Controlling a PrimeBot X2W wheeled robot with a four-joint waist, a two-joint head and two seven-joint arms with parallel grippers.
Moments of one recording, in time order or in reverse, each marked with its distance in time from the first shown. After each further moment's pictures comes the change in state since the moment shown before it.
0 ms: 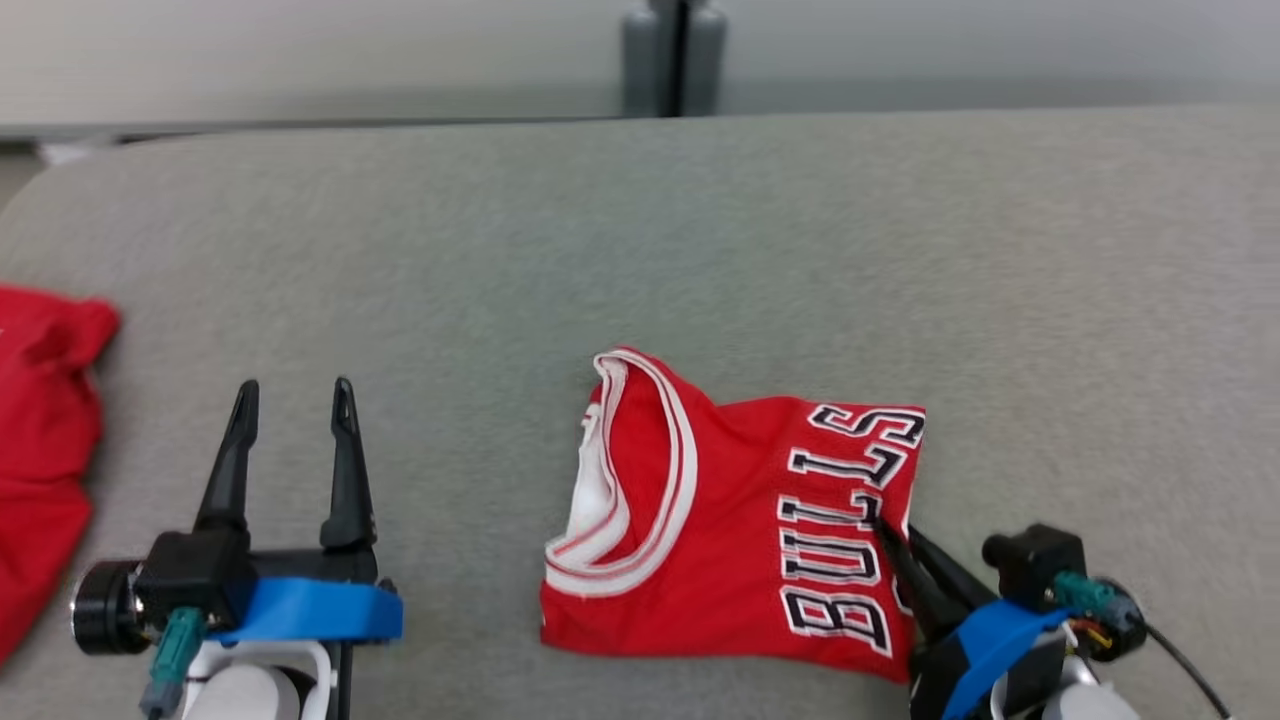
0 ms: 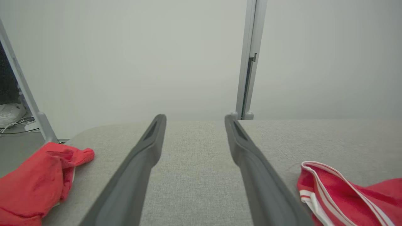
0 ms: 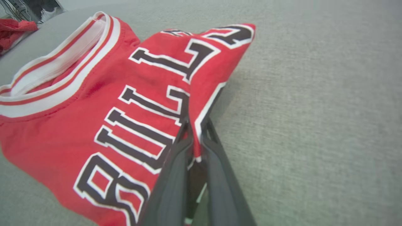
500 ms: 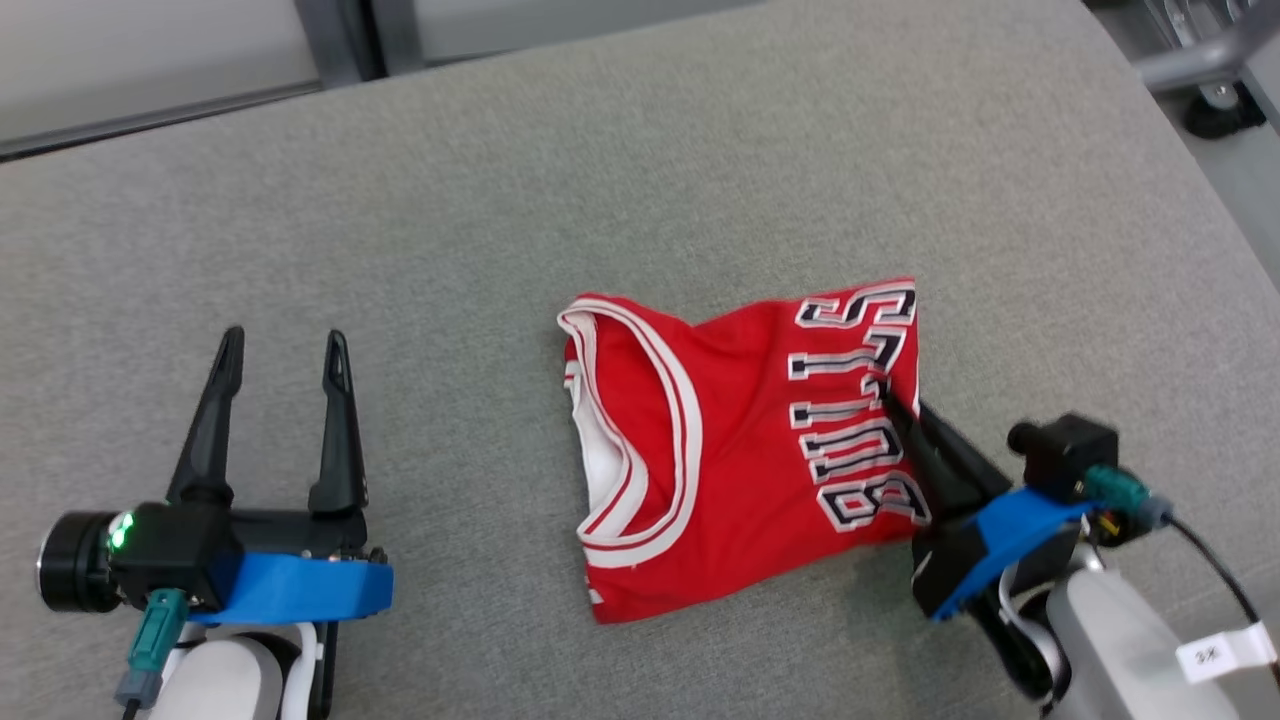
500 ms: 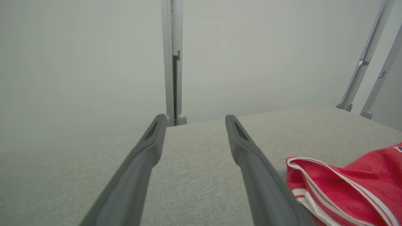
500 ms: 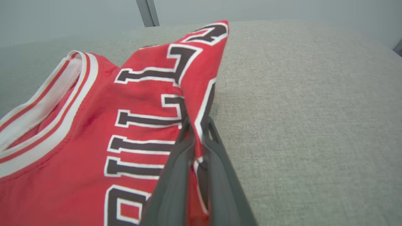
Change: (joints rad) left arm -0.022 0.039 -0.006 -0.101 0.039 0.000 0.028; right arm -0.190 -0.026 0.026 0.071 0.067 0.000 -0.072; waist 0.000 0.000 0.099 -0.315
